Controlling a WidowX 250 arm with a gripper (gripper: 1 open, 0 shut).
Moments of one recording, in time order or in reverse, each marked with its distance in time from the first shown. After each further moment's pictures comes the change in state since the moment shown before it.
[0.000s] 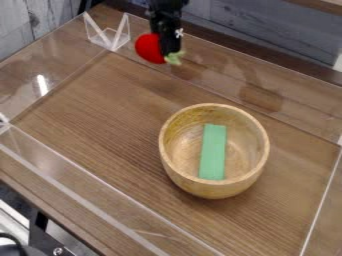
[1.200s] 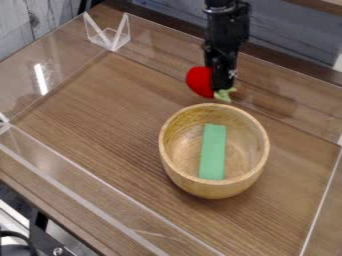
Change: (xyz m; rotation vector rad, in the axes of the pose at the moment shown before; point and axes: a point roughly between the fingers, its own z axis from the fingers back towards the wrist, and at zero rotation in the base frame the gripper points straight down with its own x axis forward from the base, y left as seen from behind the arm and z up) arm 0.044 -0.070 -0.041 0.004 0.016 -0.195
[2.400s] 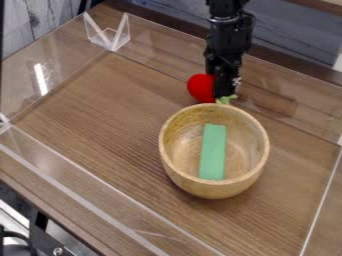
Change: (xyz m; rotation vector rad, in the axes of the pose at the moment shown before) arm -0.001 0.001 -0.009 -0.008 0.047 0.063
